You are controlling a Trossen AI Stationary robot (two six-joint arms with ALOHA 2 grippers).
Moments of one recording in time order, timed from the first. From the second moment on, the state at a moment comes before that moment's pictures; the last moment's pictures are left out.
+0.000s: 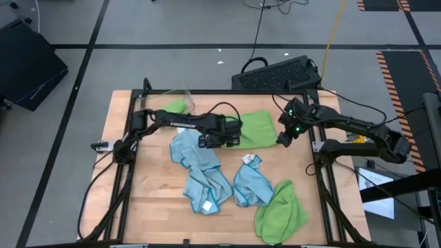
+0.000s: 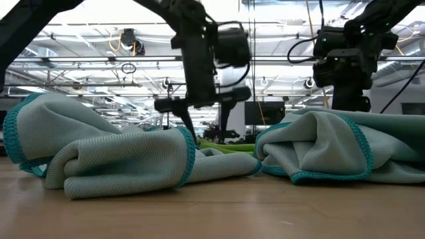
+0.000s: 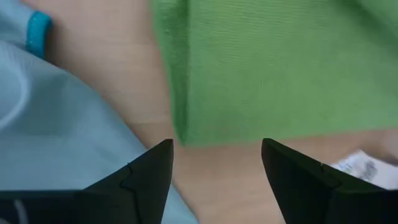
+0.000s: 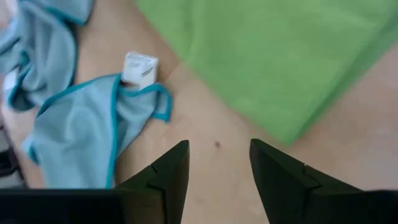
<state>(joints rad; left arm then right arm) 0.15 2.14 1.65 -0.89 0.06 -1.45 -0.63 1.02 0.59 -0.75 -0.47 0.23</state>
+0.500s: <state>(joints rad) 0.21 2.13 1.52 -0.68 0.19 -1.46 -0.55 1.02 0.59 -0.82 -0.50 0.13</state>
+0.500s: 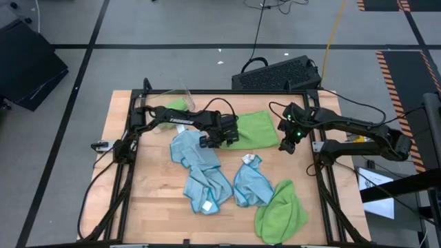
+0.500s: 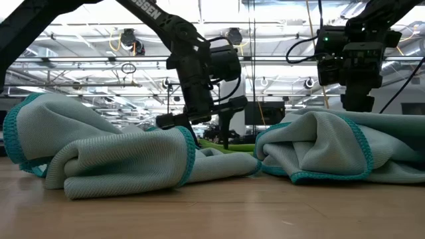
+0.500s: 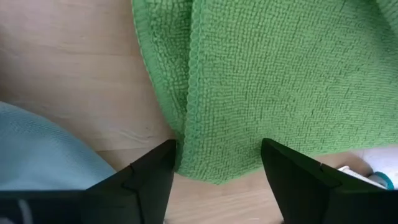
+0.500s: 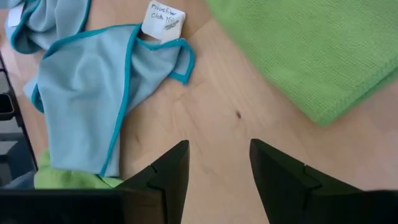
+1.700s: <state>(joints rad) -0.15 2.11 1.51 -0.76 -0.26 -1.03 -0.49 1.94 1.14 0.08 -0.84 0.10</state>
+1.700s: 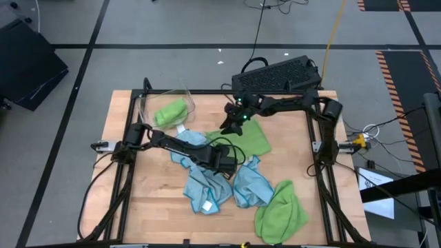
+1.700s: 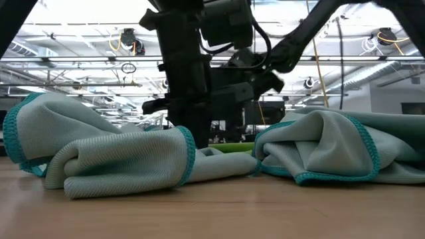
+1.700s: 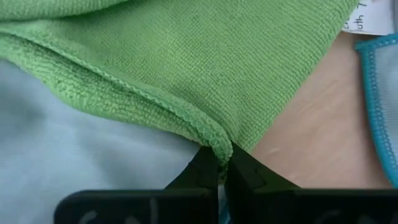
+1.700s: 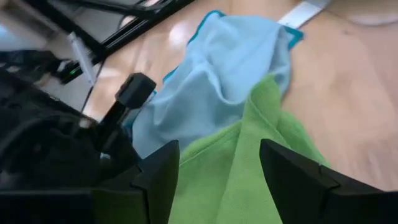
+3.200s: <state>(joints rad) -0.16 2.10 1.51 -0.82 -0.26 -0.76 -0.43 2.26 1.34 0.20 -0.81 0.00</state>
